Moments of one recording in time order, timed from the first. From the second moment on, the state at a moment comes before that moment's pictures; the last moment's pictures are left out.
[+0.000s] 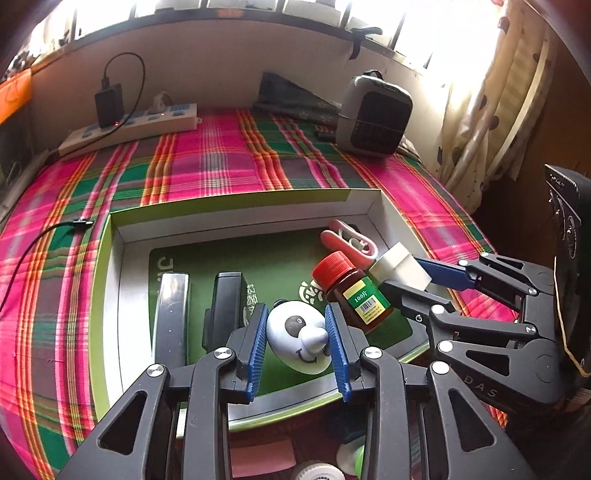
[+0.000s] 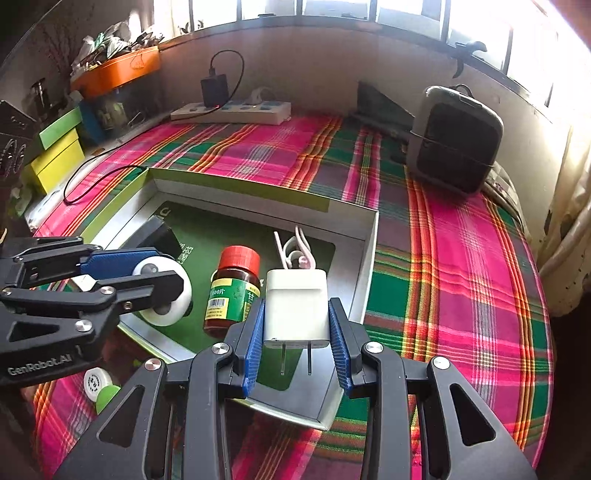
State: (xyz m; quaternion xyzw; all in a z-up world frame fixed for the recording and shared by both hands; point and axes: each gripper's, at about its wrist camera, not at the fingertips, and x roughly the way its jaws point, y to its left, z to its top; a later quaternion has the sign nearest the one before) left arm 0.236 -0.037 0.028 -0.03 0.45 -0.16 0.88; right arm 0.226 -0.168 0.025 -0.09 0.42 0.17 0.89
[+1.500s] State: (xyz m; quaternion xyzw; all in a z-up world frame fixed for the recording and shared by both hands) left arm 0.222 -0.041 0.028 -0.01 0.45 -0.16 0.88; right arm 0.223 -0.166 0.023 -0.08 0.42 0.17 0.89
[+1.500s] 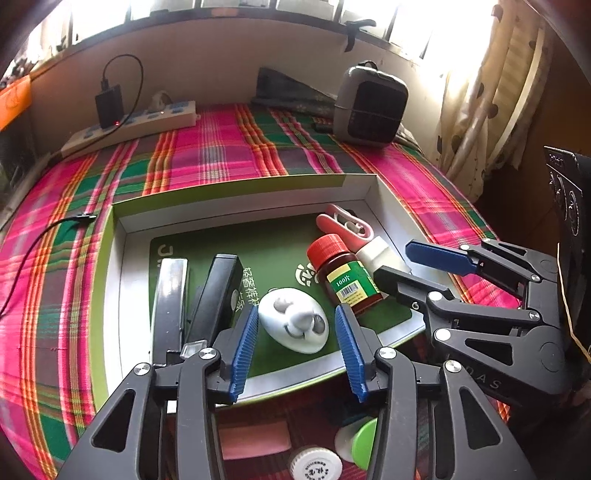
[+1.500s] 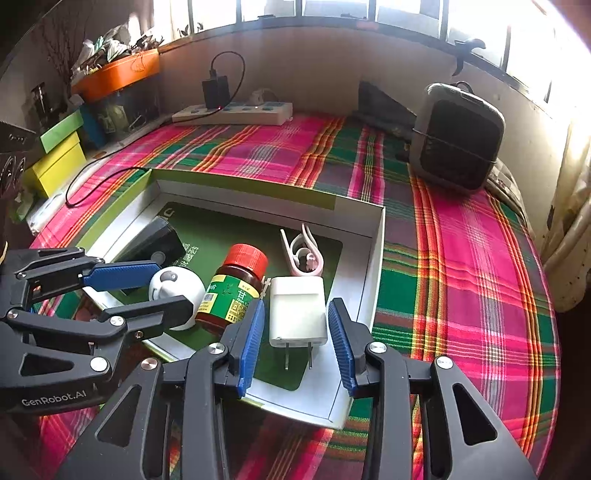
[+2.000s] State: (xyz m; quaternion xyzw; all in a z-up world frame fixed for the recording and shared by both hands) left arm 0.182 -0.031 0.052 -0.01 0.41 -0.15 0.90; right arm 0.191 -0.175 0.038 -0.05 0.40 0.15 0.90
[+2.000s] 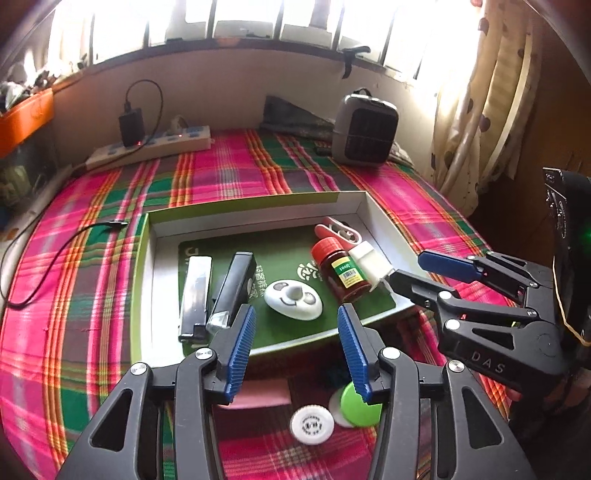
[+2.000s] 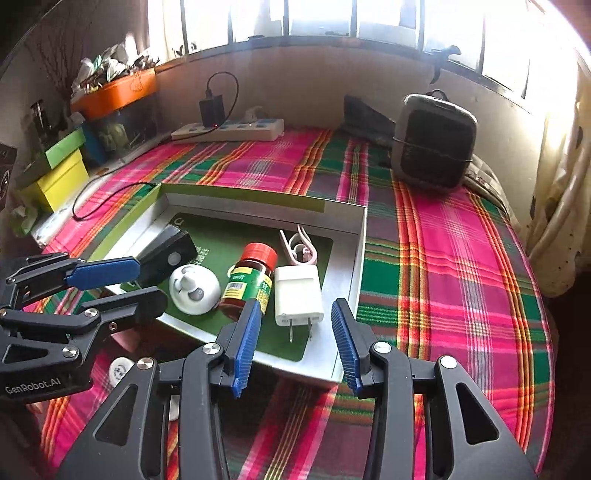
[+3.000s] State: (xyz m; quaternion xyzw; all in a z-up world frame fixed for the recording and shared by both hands) left arm 0.111 0.040 0.032 -0.05 0.39 -0.08 0.91; right arm 0.114 -0.160 0.038 0.00 0.38 0.17 0.91
